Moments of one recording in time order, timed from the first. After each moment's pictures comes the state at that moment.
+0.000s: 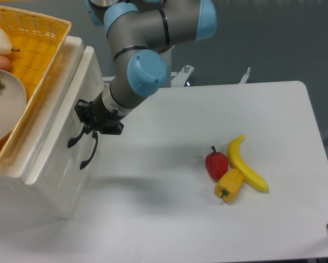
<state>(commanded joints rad) 2.29 -1.78 -1.61 -1.55 1.00 0.64</state>
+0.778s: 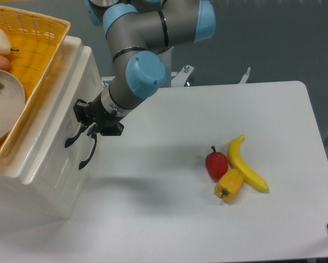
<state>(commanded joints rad) 2.36 -1.78 -1.59 -1.54 1.02 0.64</state>
